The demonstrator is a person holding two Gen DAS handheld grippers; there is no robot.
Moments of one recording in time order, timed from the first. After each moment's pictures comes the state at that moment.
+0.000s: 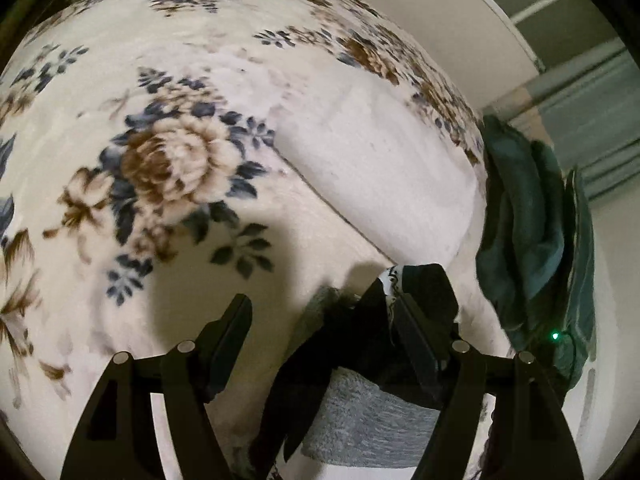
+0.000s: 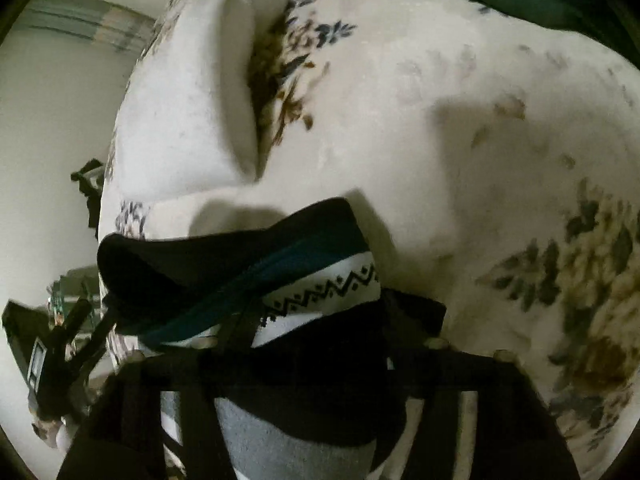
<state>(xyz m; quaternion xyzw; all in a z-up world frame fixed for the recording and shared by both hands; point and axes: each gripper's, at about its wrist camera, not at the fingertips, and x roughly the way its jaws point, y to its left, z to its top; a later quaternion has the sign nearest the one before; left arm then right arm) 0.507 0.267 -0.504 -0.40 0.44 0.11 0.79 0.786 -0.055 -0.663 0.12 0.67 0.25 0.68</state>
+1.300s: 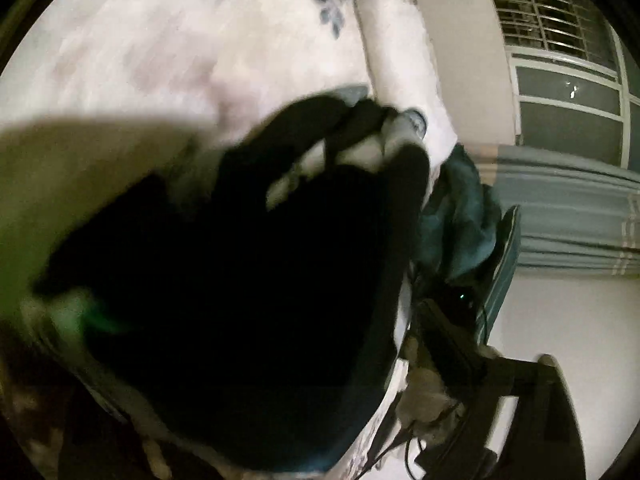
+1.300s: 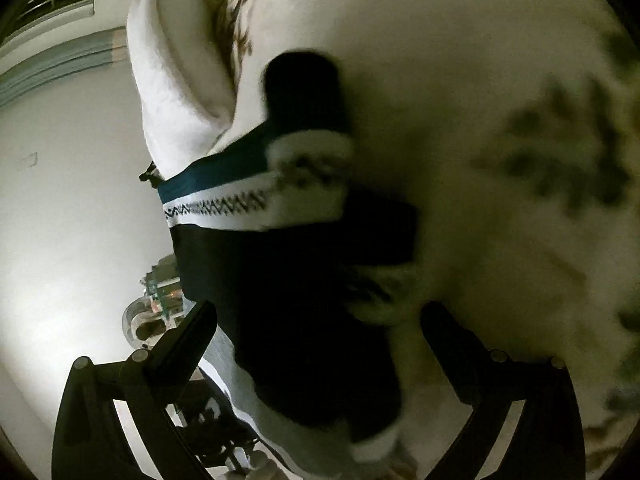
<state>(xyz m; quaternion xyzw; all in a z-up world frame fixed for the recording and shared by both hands) 0.393 0.149 -0.603 -0.65 0.34 0.03 0.68 0.770 -0.071 -0.738 0.27 0.75 0.32 0.51</state>
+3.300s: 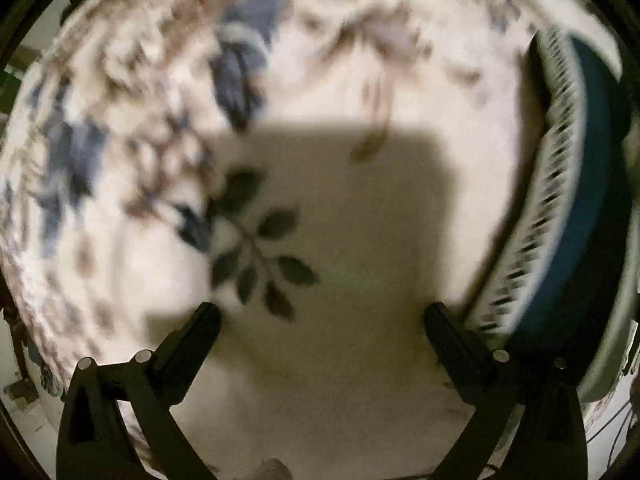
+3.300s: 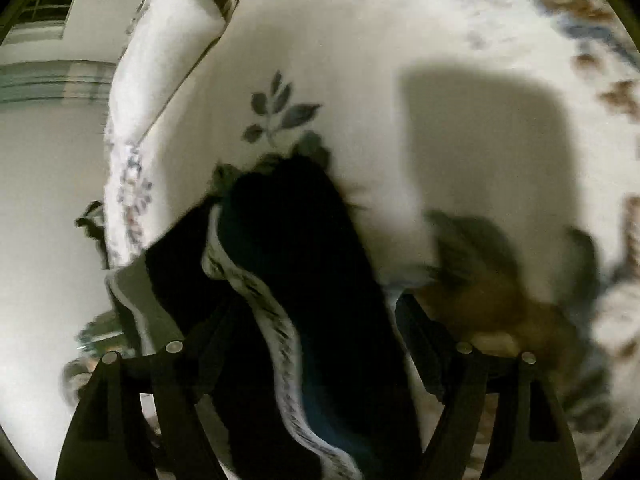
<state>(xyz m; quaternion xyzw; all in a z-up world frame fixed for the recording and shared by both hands) 0.286 0.291 -0.583 -0.25 0.65 0.21 0.68 0.610 -0.063 -0.698 0.27 0.71 0.19 0.62</state>
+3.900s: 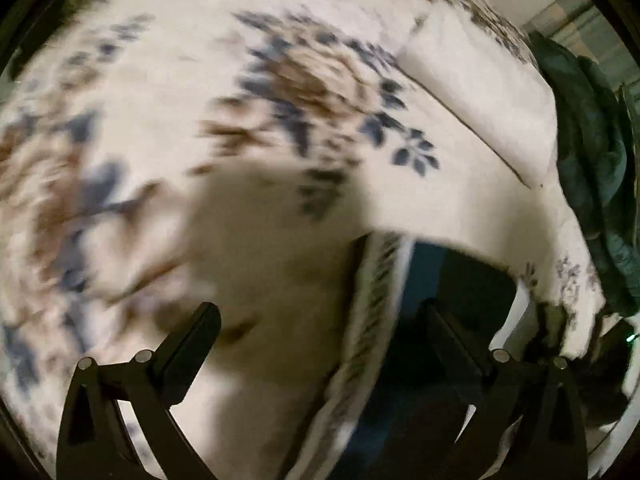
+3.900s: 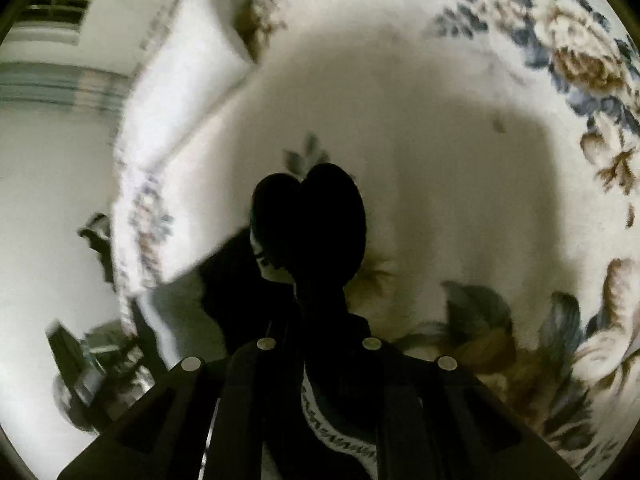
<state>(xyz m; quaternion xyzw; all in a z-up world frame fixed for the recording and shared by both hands) 0.449 0.289 -0.550 -0.29 0.59 0.12 0.74 0.633 -0.062 -0.677 0.22 0.70 0.15 0.66</state>
